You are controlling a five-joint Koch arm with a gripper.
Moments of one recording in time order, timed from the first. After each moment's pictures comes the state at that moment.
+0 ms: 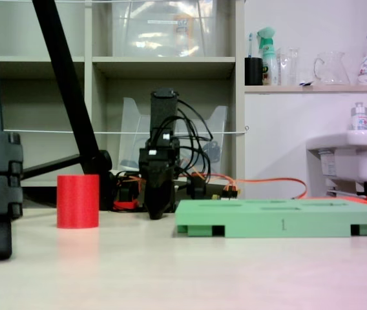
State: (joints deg) arm -1.0 128.6 175.5 -2.5 -3.0
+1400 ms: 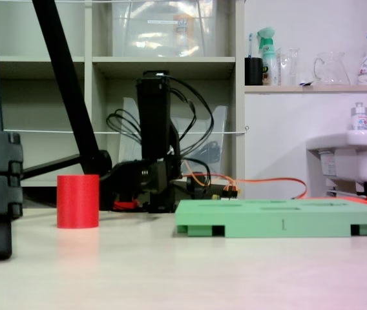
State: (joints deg) arm 7.6 68.3 173.1 -92.7 92.5
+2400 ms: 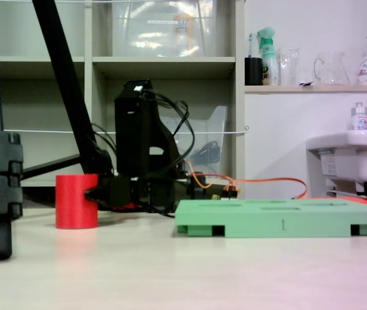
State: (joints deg) arm 20.2 51.2 142.1 -88.0 92.4
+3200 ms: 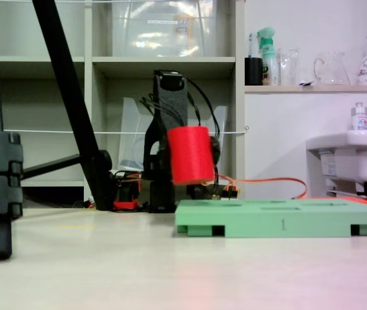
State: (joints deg) arm -19.9 75.0 148.5 -79.5 94.4
